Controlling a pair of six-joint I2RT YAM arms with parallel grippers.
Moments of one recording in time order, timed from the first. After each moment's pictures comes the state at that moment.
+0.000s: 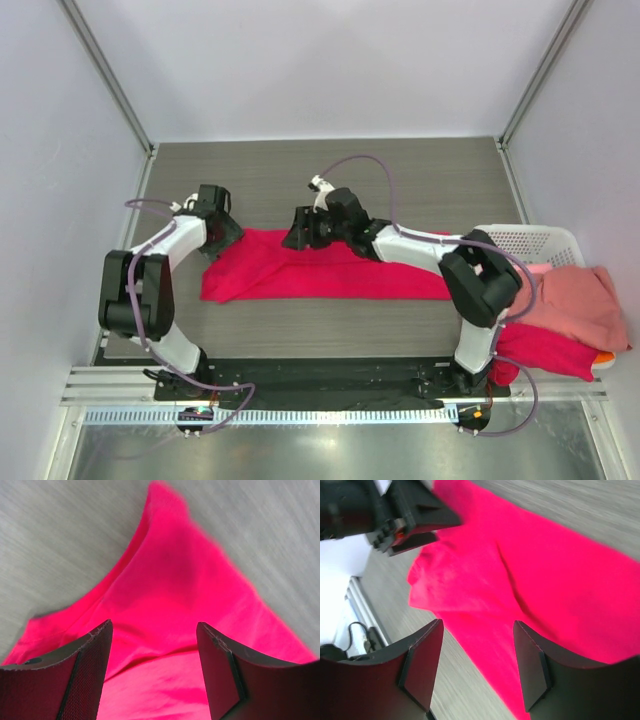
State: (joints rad) left arm -0.12 1.61 0.98 -0.48 -0.21 -0.87; right arm 0.73 1.78 1.12 0.16 -0.29 0.58
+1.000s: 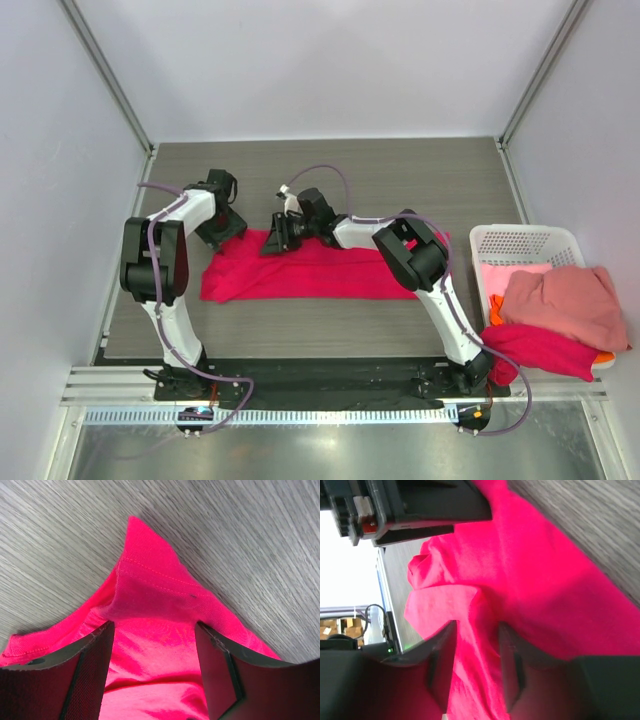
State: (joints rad) left arm -0.11 1.91 1.30 -0.73 -0.21 -0.90; right arm 0.73 2.36 1.56 0.25 -0.69 0.66
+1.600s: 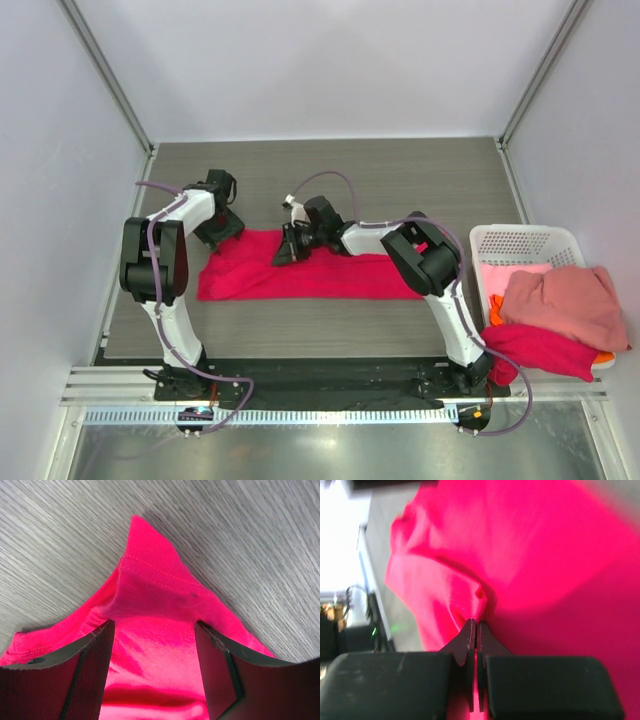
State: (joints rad) left arm -0.10 1.91 1.30 -0.73 -0.25 -0.89; right arm 0.73 2.29 1.46 0.22 -0.65 0.56
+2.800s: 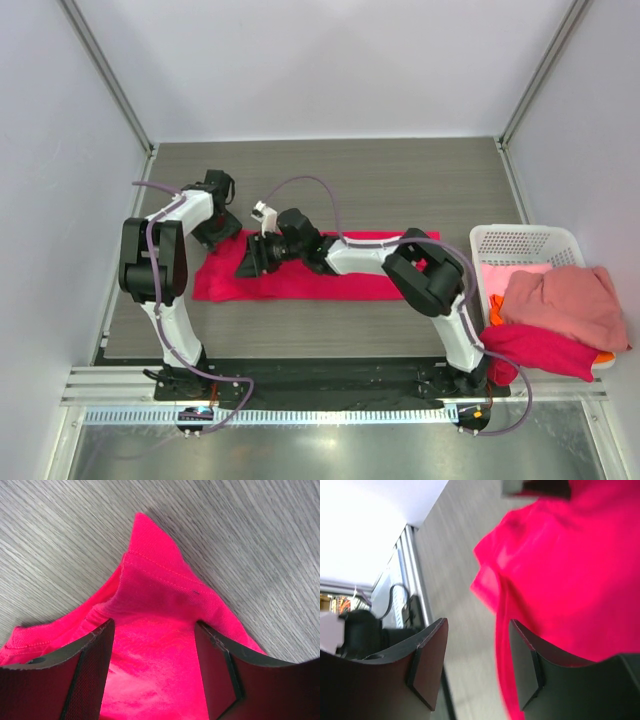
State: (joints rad) left arm -0.10 1.90 1.30 -0.73 -0.28 -0.89; right arm 0.93 2.07 1.32 0.37 -0.51 0.62
